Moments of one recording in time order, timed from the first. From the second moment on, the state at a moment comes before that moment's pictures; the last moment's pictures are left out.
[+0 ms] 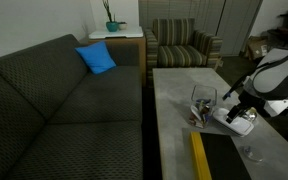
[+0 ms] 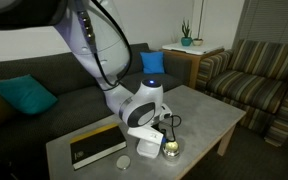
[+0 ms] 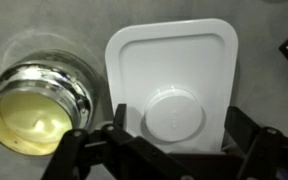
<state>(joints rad) -0.22 1.48 0.18 -1.31 -0.16 2.88 -0.43</state>
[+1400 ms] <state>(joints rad) -0.16 1.46 0.12 -1.31 -0.16 2.90 -0.37</state>
